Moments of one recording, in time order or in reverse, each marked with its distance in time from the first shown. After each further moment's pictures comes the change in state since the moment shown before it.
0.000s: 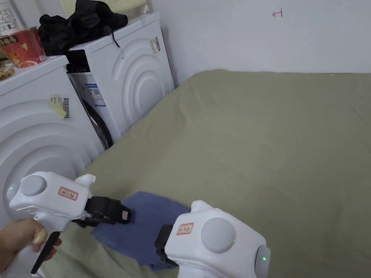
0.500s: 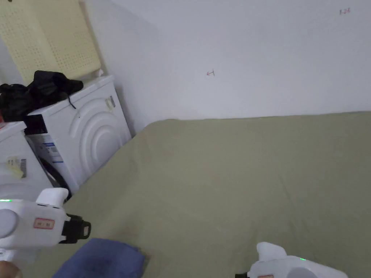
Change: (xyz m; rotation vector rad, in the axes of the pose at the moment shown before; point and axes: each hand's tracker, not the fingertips) left arm 0.213 -0.030 0.089 0.293 0.188 -0.272; right arm 0.167 -0.001 0.226 0.166 -0.219 0.115
